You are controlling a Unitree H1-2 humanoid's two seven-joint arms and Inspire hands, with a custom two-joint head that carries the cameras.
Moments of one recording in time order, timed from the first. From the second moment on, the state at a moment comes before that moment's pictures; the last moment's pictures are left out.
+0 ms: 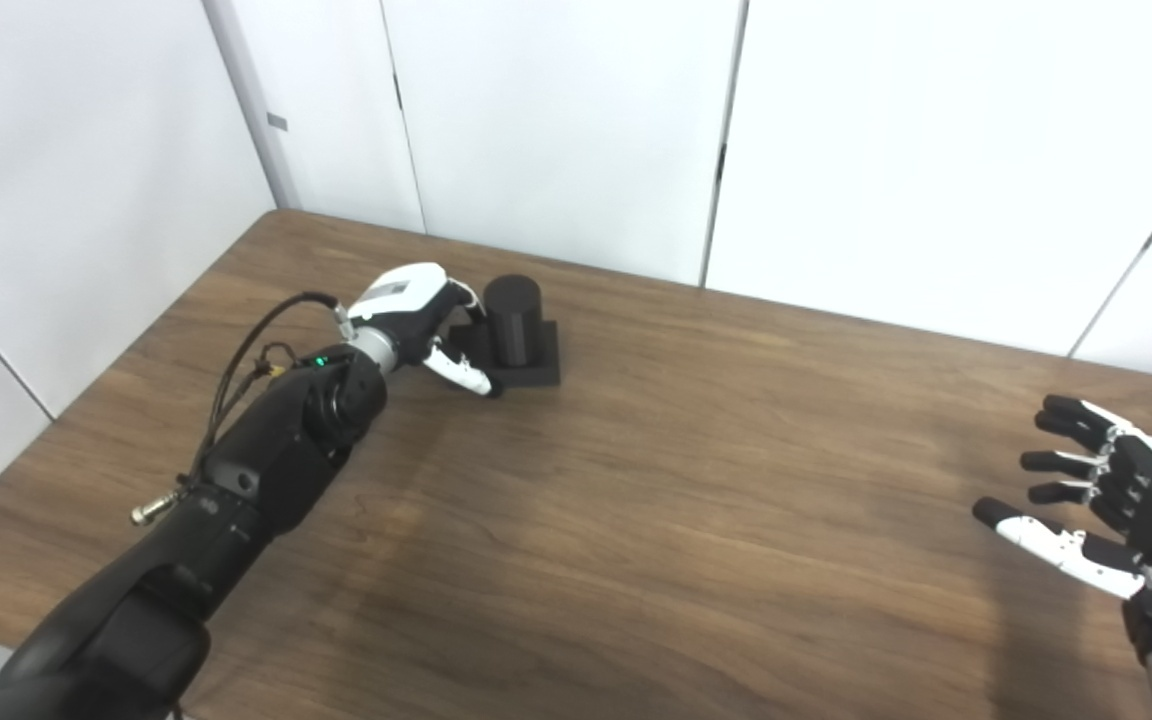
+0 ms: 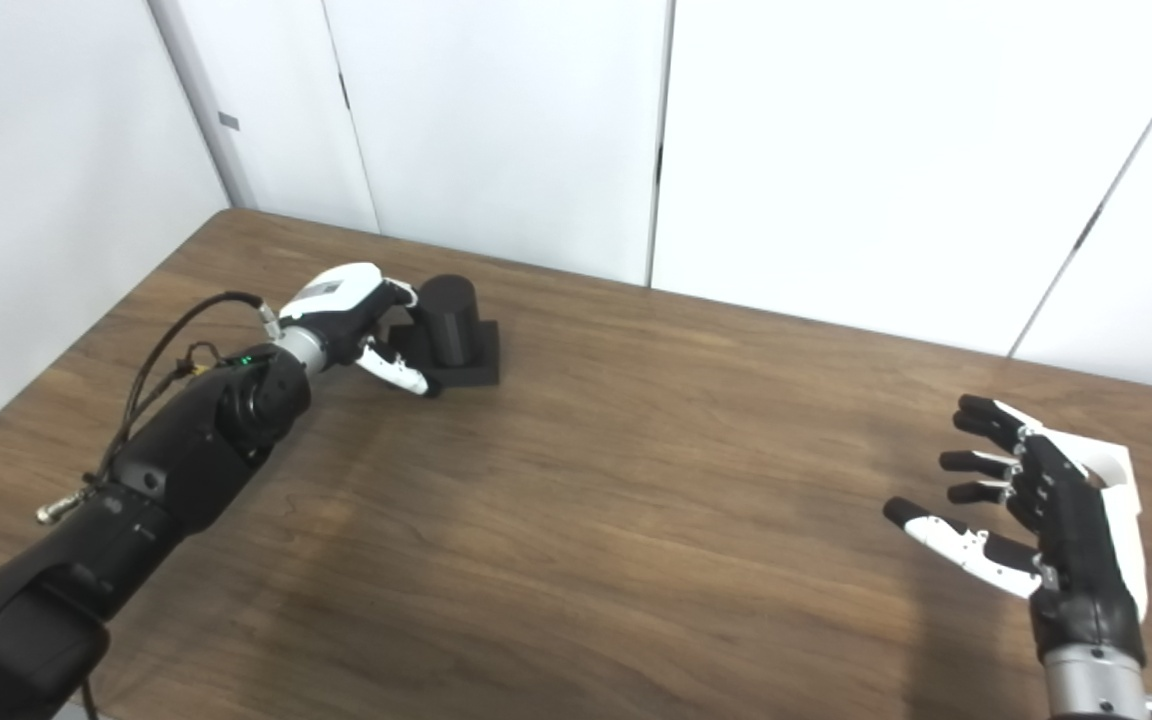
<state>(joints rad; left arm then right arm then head) -0.47 0.57 -0.30 0.35 0.59 0.15 -0.17 -0.06 -0.18 -0.06 -0.29 -0.16 0.20 0.01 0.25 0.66</state>
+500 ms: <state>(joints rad) -0.42 0.54 -0.38 0.20 0.63 0.06 -0.22 -0.06 -0.18 -0.06 -0.29 -0.16 0.20 0.01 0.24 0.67</state>
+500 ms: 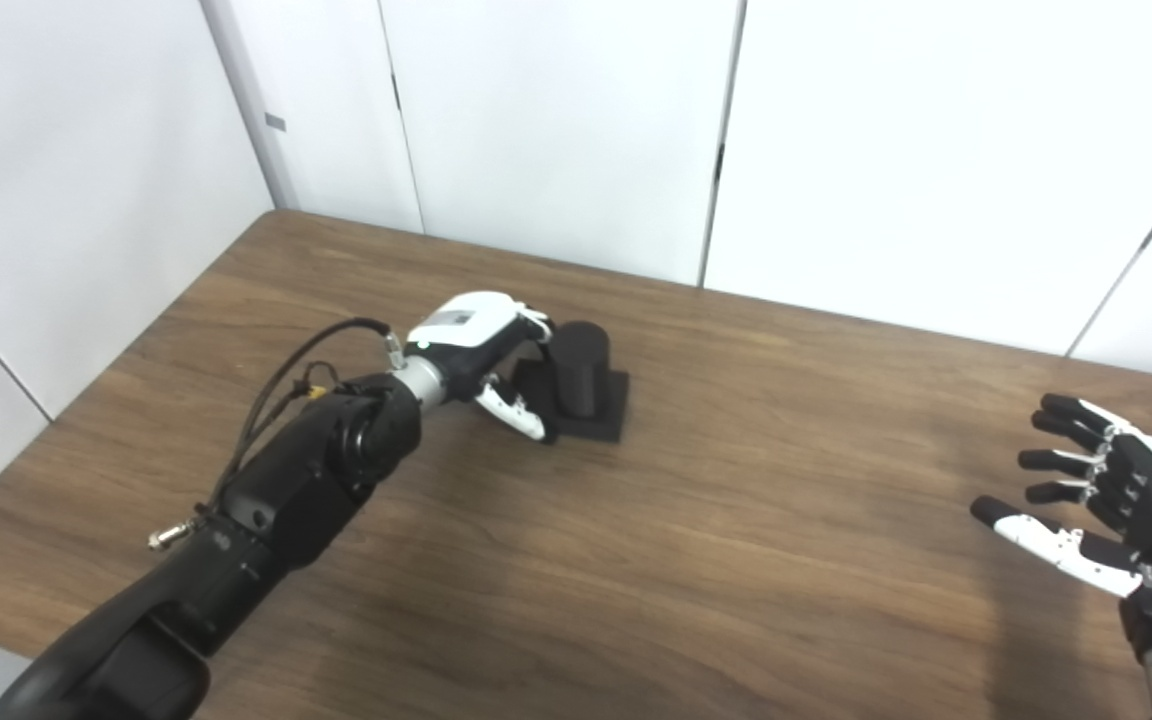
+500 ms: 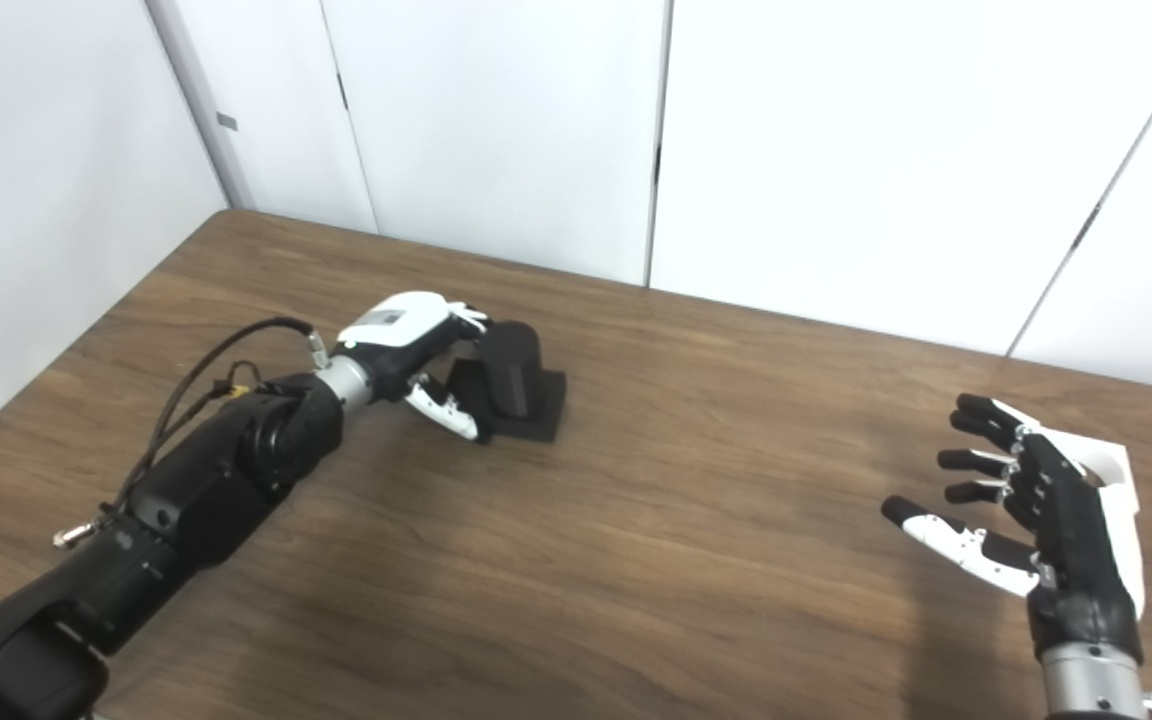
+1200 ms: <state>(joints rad) -0.39 0.44 -0.47 0.13 0.62 -0.09 -0.24 -0.06 -0.18 -0.06 -0.29 -0.17 0.19 0.00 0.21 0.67</state>
